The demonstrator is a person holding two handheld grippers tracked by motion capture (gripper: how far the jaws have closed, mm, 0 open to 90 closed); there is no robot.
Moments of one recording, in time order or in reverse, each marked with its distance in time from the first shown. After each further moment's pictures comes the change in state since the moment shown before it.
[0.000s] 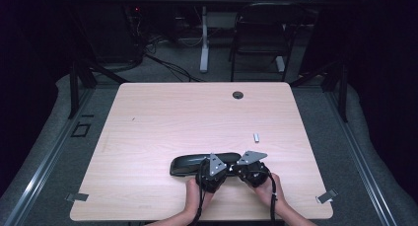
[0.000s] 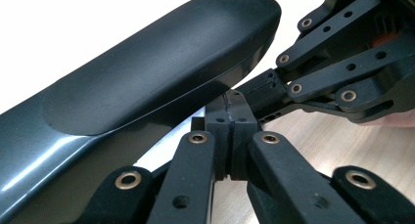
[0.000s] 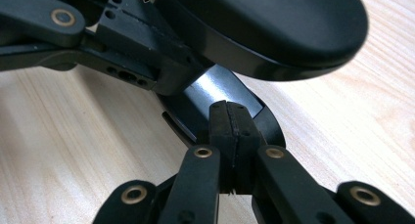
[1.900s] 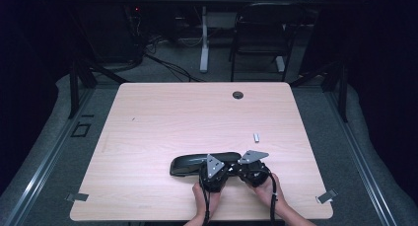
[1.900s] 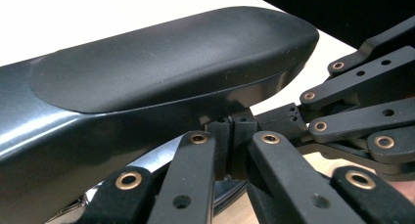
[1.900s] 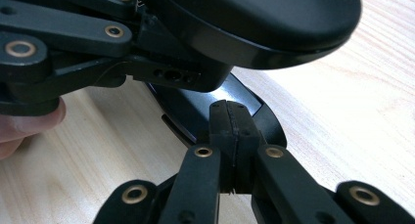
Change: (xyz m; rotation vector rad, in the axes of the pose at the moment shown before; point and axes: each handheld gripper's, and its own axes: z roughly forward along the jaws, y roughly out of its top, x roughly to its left) left arm -0.006 -0.013 0.016 -0.157 0.072 -0.186; right arm -0.001 -0.001 0.000 -0.008 -0.002 0.047
